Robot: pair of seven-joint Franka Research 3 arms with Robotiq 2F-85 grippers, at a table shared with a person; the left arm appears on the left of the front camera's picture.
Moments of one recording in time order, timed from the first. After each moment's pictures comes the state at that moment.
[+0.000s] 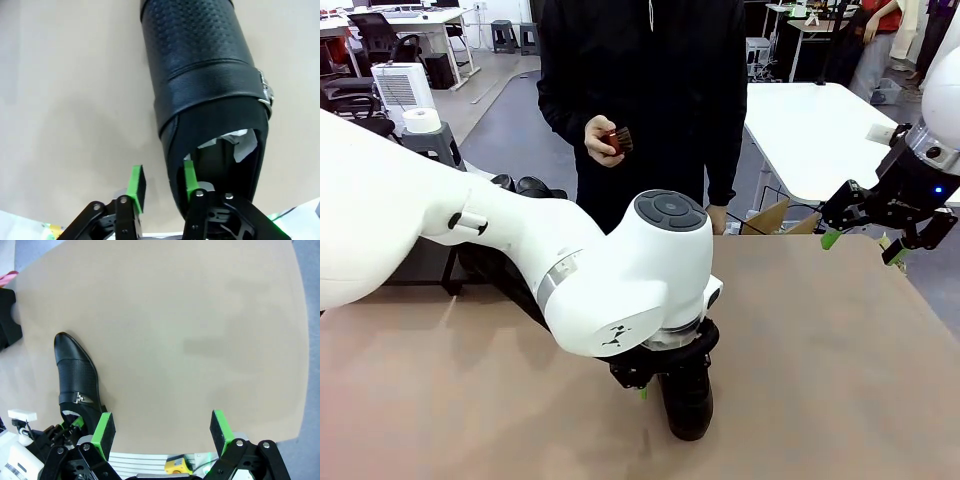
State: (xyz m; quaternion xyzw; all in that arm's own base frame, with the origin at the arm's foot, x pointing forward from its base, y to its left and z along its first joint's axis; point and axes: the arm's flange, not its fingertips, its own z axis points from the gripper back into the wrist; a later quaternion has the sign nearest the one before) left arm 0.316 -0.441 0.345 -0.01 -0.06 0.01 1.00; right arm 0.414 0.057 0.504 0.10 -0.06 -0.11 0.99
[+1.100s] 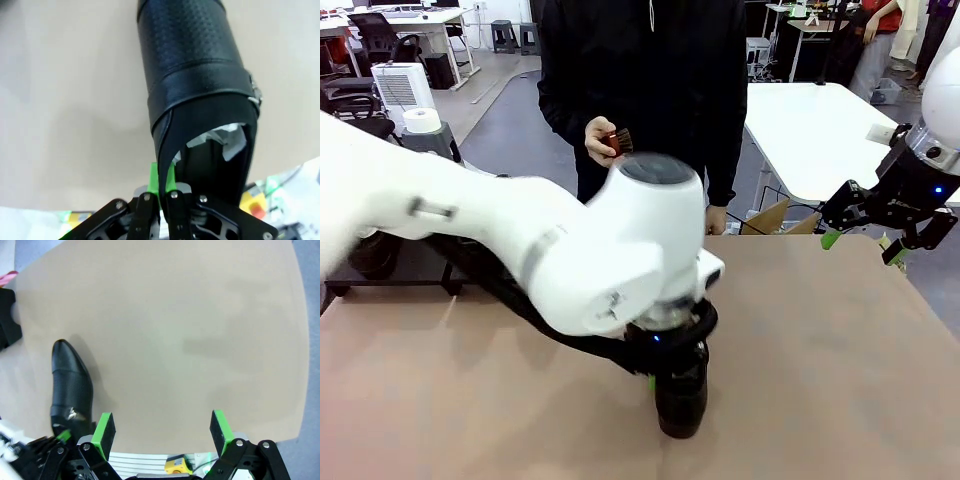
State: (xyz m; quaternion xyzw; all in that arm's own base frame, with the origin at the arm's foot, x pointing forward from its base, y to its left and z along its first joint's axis) left arm 0.310 -0.421 0.402 -0.03 -0.04 -0.05 1.00; right arm 0.414 0.056 0.504 0.10 -0.06 -0.11 0.99
